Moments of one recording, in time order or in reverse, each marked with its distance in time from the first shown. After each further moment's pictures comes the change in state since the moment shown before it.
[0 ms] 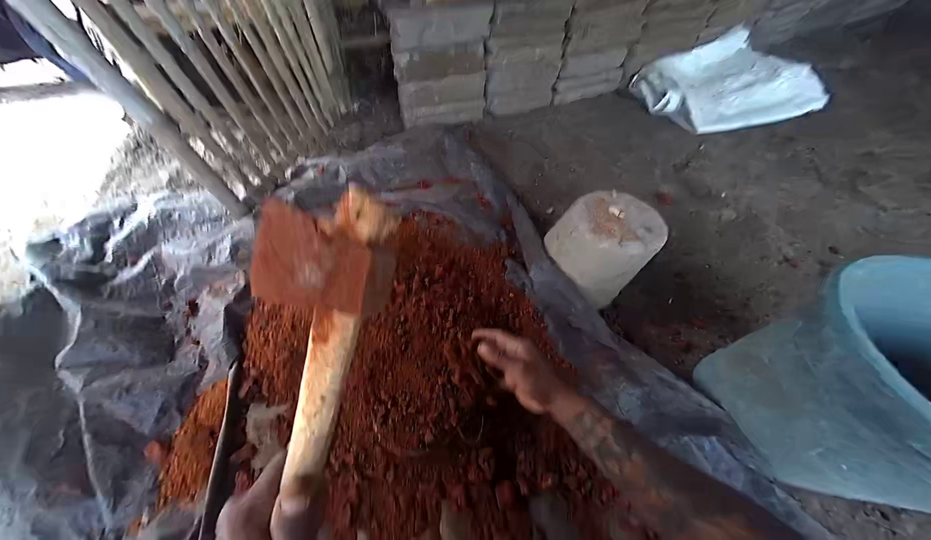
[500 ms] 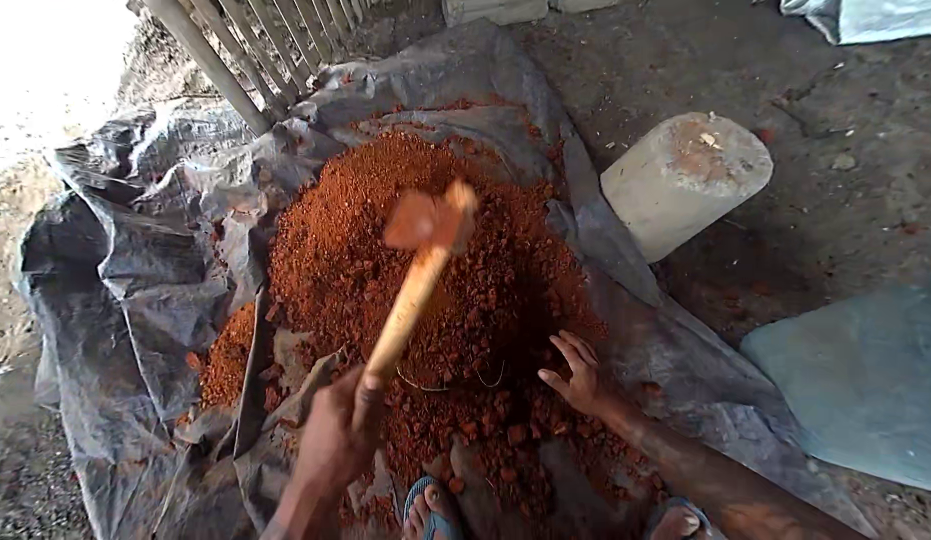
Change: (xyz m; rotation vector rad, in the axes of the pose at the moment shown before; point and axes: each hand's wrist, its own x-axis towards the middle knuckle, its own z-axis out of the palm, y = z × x) left_hand 0.007 -0.032 0.045 0.036 -0.118 -0.298; right_hand -0.034 0.202 -0.086 -1.055 0.112 -0.183
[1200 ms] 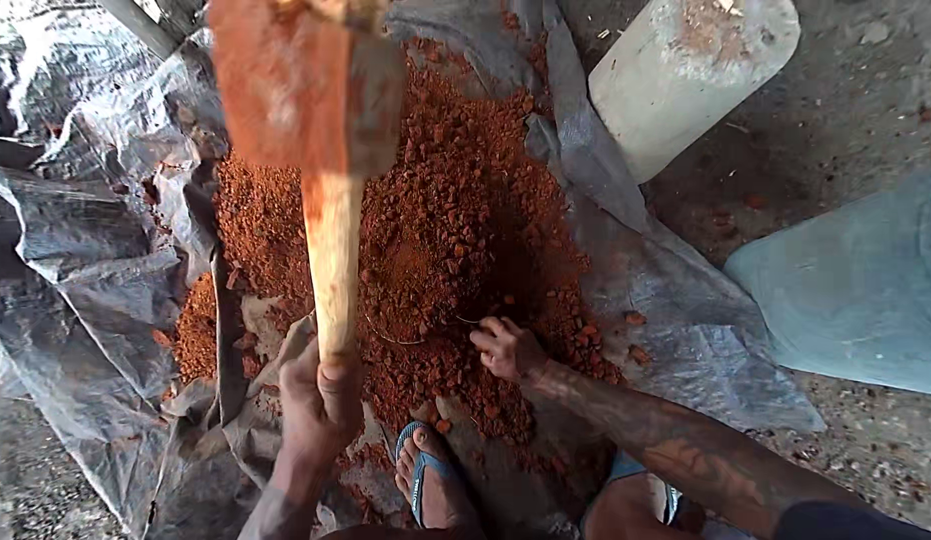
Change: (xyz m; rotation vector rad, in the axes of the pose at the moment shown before) left_hand 0.001 -0.003 0.030 -0.133 0.096 0.250; right_hand -0.021 -0.093 0.037 -0.004 -0.065 -0.299
